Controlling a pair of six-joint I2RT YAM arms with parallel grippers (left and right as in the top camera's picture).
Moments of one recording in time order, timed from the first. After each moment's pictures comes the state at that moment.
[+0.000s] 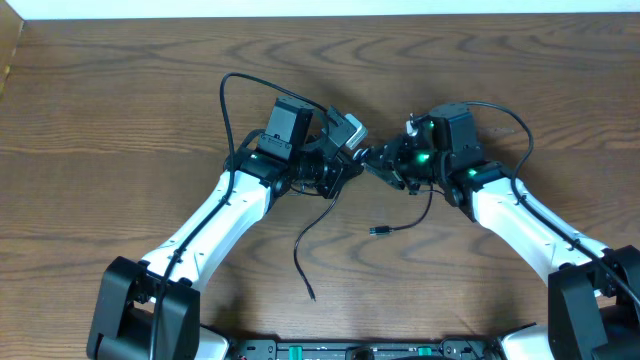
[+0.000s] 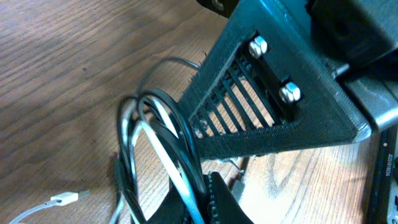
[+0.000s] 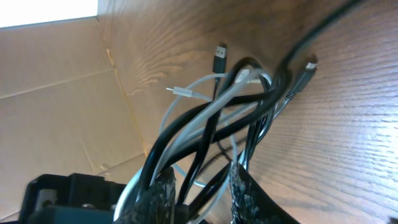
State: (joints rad) left arm -0.43 1.58 1.04 -0.36 0.64 0.16; right arm 0.35 1.60 0.89 -0.05 -0.67 1.14
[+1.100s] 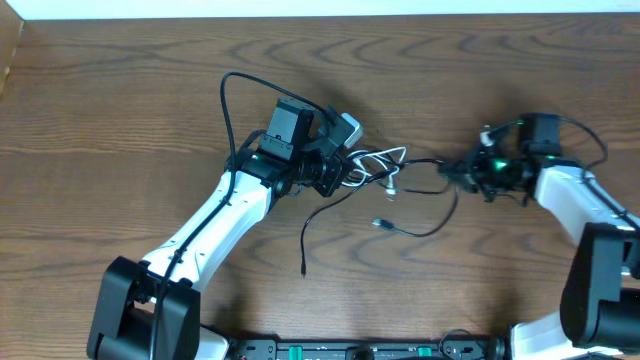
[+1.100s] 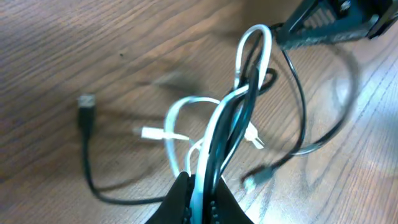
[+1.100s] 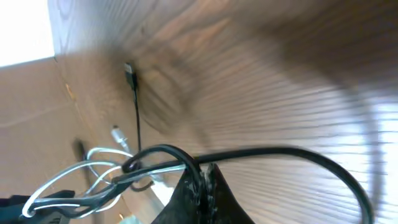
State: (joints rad) left arm -0.43 1.58 1.04 -0.37 0.51 0.17; right arm -0.14 1.69 0.89 -0.40 -0.78 0.58
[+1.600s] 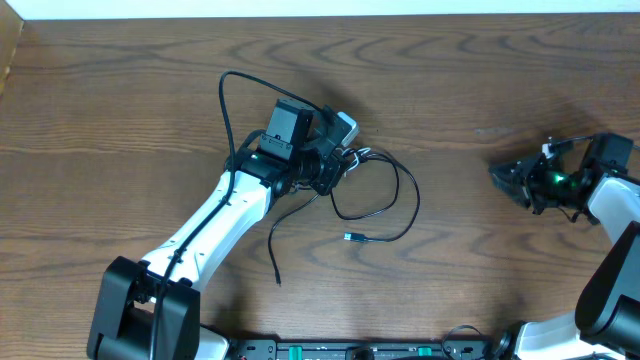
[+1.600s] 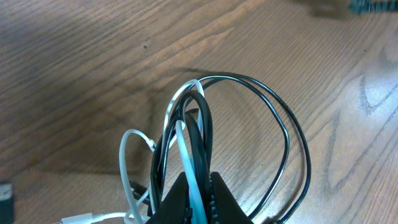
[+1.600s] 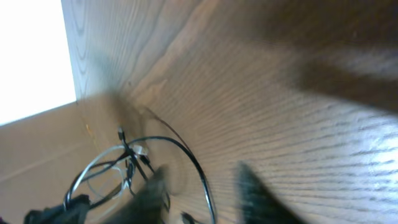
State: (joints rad) left arm -0.43 1.58 1.04 -0.38 0.44 0.16; right arm -0.42 1.69 0.89 -0.51 -0.84 0.43
